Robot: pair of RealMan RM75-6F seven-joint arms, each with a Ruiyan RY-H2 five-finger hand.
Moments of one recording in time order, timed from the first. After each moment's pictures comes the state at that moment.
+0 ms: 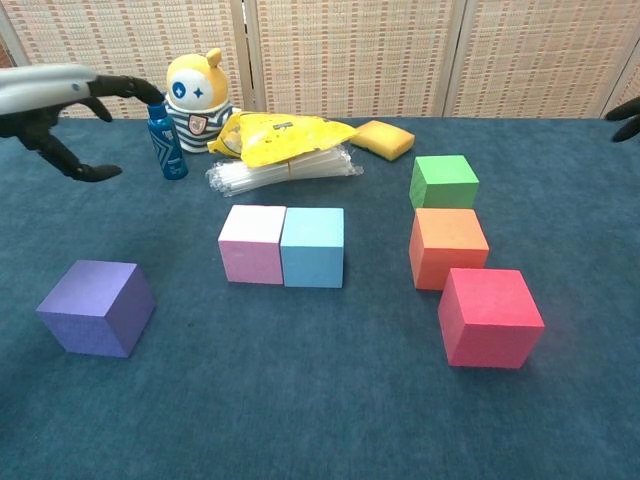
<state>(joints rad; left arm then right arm) -0.70 -1.21 -0.10 -1.69 1.16 1.09 0.21 0.41 -1.06 0.11 -1.64 -1.52 1.00 0.10</state>
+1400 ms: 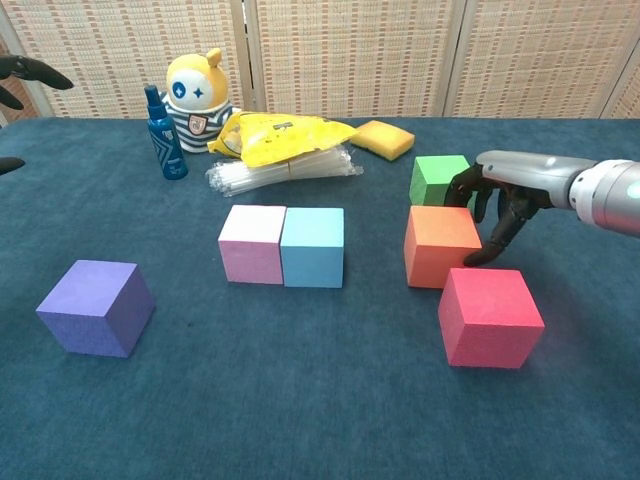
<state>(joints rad) -0.52 -1.11 -0.06 -1.63 1.45 1.20 -0.09 0.74 -1.46 0.19 -1.48 -0.94 0.81 -0.27</state>
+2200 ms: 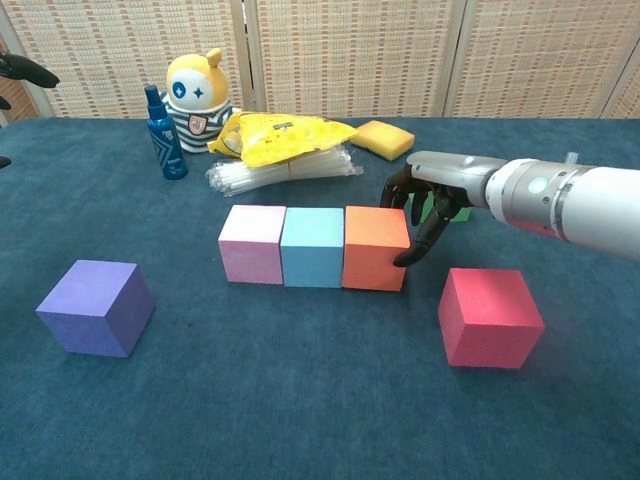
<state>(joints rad) -0.49 -1.10 -0.07 -1.61 1.48 1.20 -0.14 0.89 -1.58 0.21 -1.49 -0.71 0.85 -0.42</state>
